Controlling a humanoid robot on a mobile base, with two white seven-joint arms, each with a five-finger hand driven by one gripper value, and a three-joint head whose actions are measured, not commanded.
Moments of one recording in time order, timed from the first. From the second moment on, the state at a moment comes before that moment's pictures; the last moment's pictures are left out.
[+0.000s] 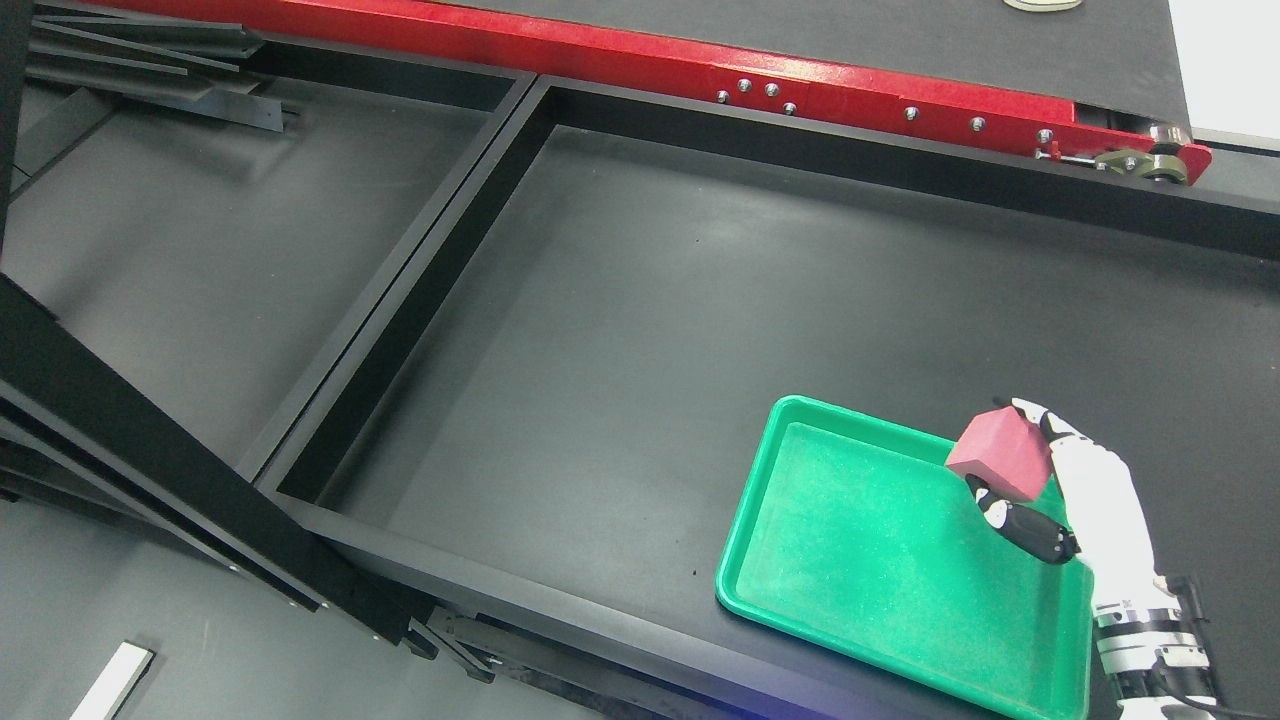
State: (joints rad) left arm -0.07 0.00 0.09 0.00 0.00 -0.10 -0.08; right arm 0.18 -0.07 -0.08 -1.72 0.83 -0.28 0.05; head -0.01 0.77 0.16
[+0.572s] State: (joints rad) left arm -0.07 0.00 0.09 0.00 0.00 -0.10 -0.08; right arm 0.19 -0.06 -0.10 -1.72 0.83 -0.27 0.03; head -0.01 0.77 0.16
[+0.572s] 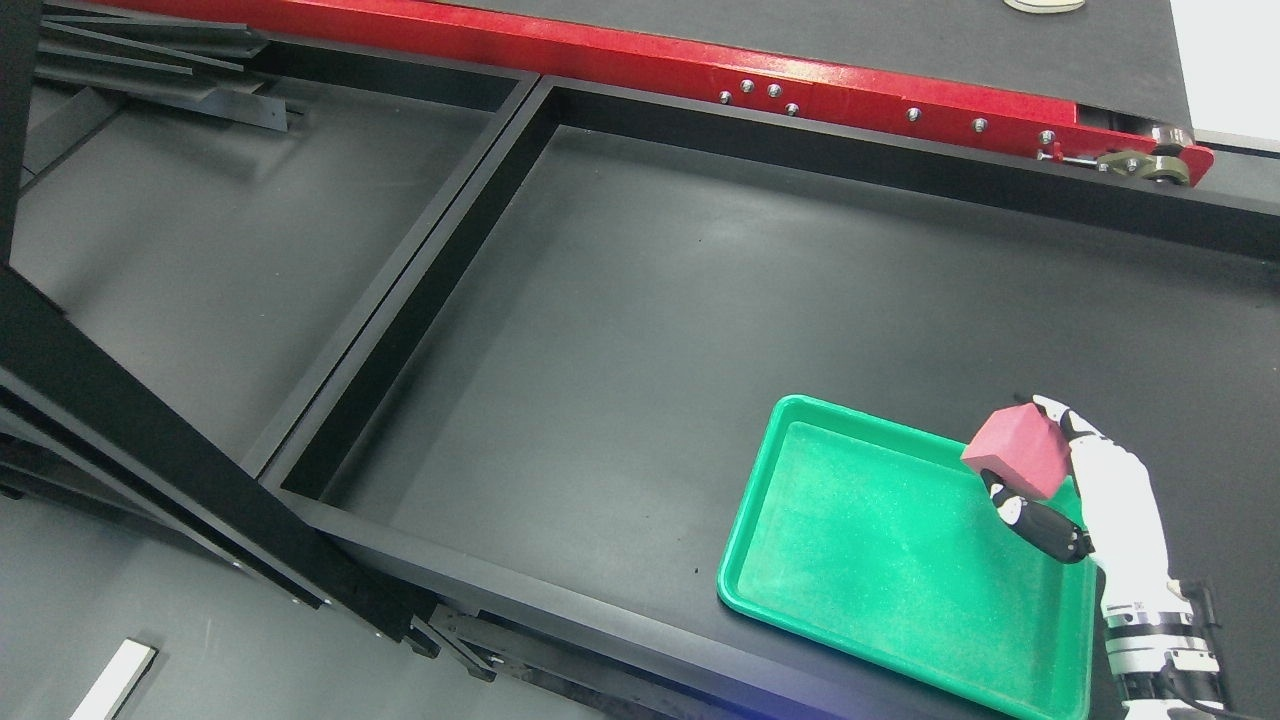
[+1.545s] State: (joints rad) left arm -0.07 0.00 0.09 0.00 0.00 -0.10 -0.08; right arm 0.20 -0.01 -0.14 -1.72 0.83 -0.26 0.02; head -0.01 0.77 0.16
